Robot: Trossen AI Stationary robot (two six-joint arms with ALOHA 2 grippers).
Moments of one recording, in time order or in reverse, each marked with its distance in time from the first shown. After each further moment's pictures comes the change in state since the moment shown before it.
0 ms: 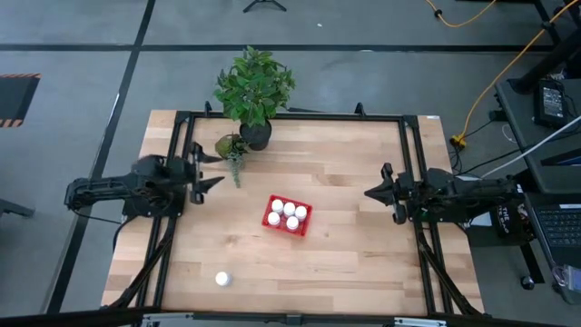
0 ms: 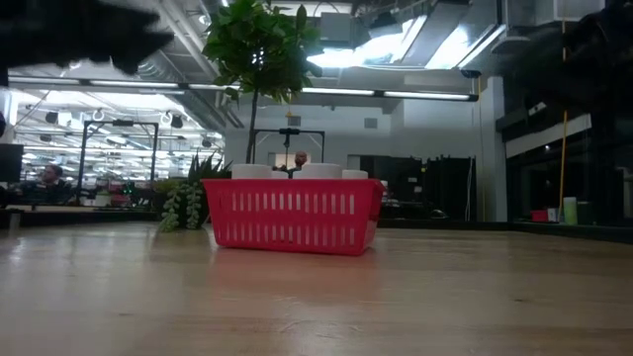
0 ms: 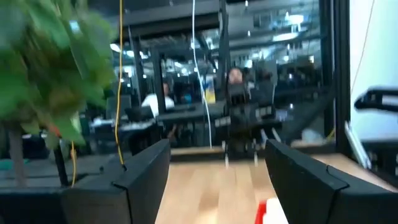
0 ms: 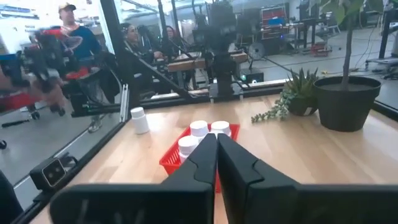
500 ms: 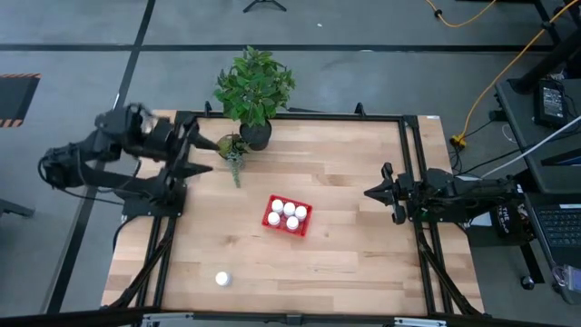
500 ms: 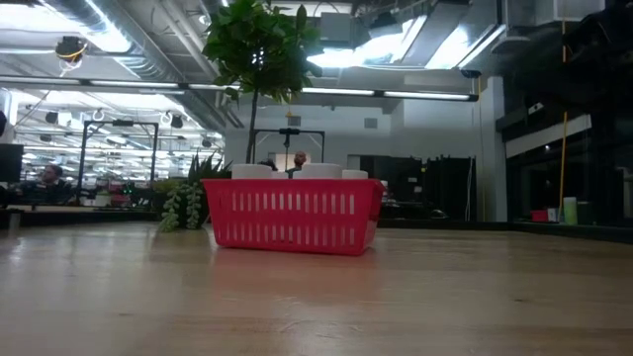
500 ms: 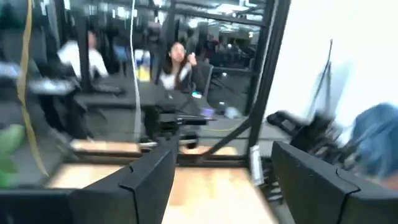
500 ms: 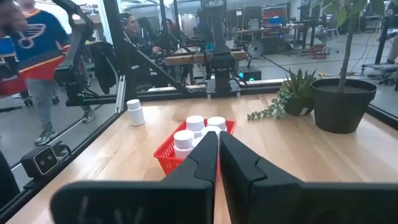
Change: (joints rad) left arm -0.062 0.645 1.027 -0.598 0.222 -0.252; right arm 0.000 0.000 0.000 -0.011 0.007 -0.056
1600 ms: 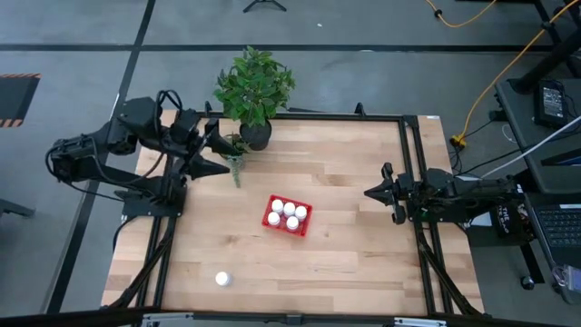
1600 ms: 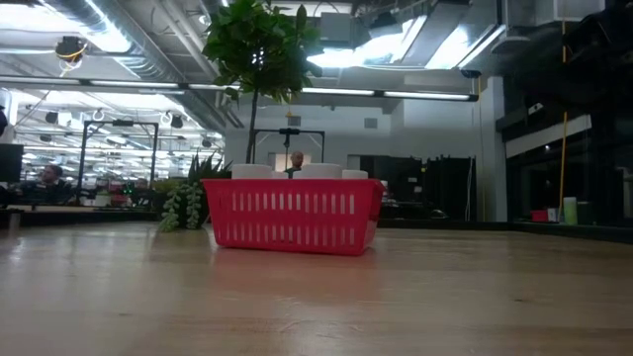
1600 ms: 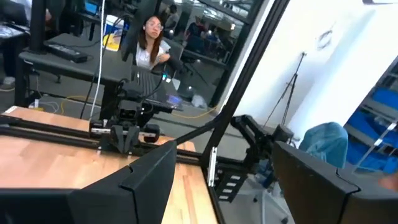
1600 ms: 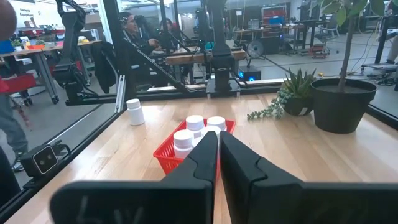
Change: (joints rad) left arm -0.005 0.226 0.195 -0.011 0.106 -0.228; right arm 0.000 0.000 0.000 -0.001 0.001 -0.002
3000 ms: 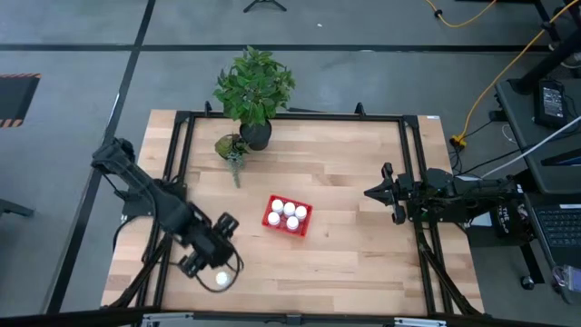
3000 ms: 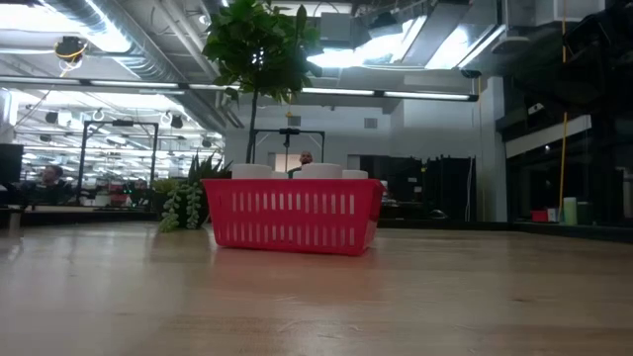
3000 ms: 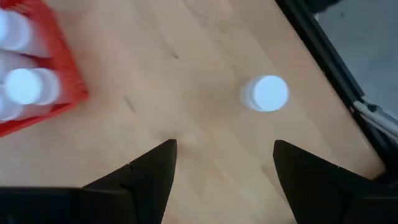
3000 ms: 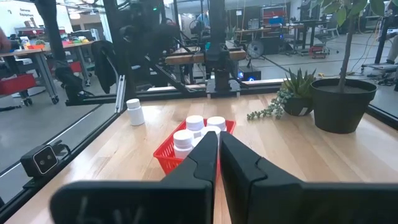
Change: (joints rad) left arm -0.717 0.544 0.033 -0.756 -0.316 0.338; right arm 0.000 0.000 0.000 0.000 0.000 0.000
